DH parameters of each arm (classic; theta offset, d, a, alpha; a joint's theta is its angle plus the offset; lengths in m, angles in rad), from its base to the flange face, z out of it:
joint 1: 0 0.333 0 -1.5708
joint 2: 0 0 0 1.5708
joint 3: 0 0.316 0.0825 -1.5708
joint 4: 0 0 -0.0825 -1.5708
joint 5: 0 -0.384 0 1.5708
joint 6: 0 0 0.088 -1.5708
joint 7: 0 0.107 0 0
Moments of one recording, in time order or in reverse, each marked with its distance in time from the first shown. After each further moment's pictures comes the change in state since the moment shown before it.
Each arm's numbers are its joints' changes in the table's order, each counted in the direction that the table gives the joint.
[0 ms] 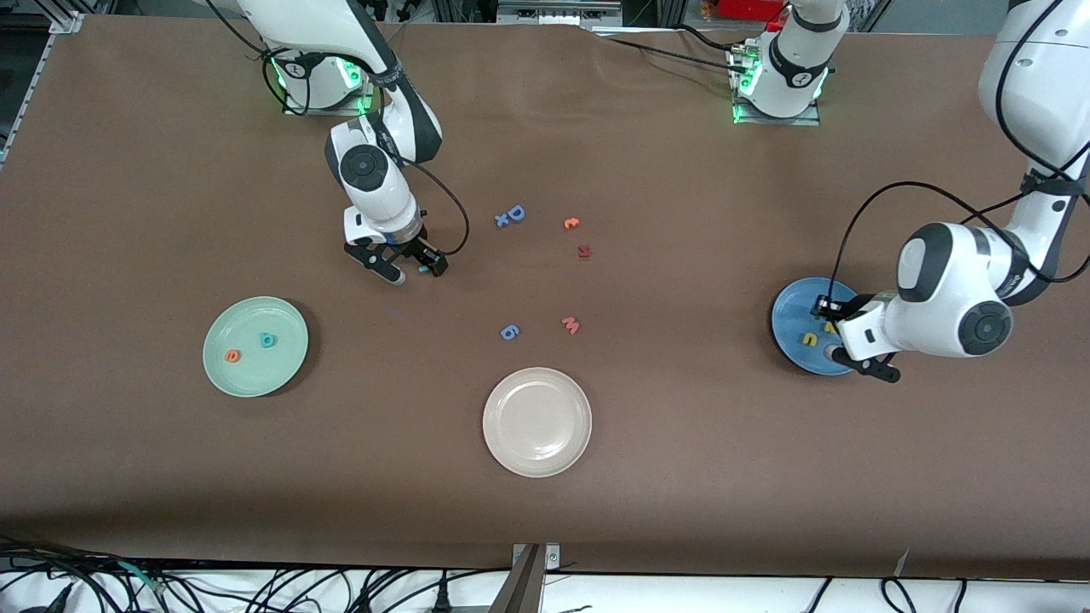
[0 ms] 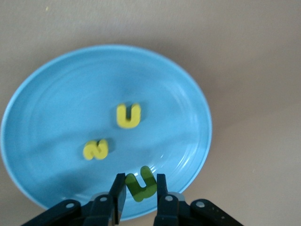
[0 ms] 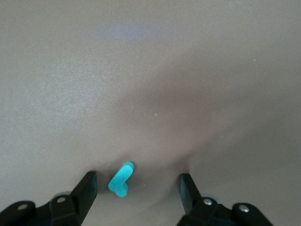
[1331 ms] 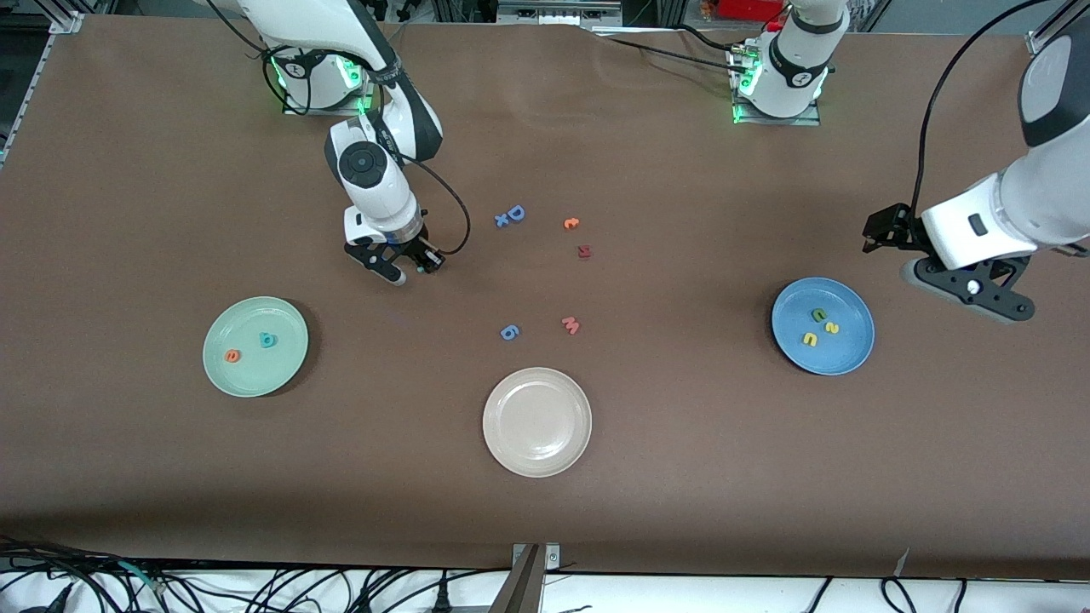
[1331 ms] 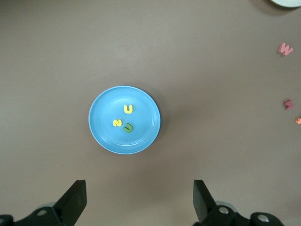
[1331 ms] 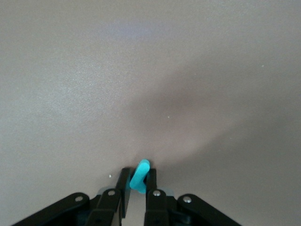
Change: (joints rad) left arm -0.029 -0.349 -0.169 -0.349 0.021 0.442 -0.076; right arm 0.001 -0.011 0.001 -0.007 0.000 -0.010 0.000
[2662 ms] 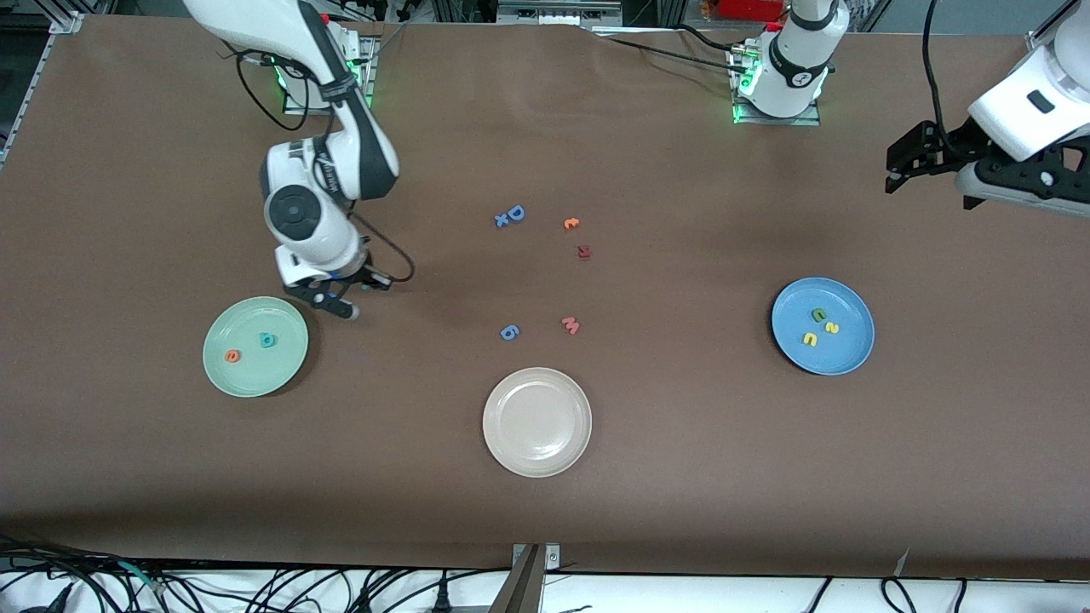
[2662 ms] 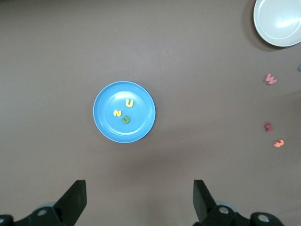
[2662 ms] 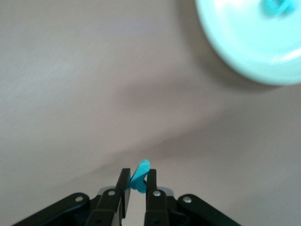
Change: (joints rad) left arm -0.511 -0.269 0.591 0.151 0.158 -0.025 -0.110; right arm -0.003 -0.023 -0.257 -0.209 0.004 0.427 -0.451
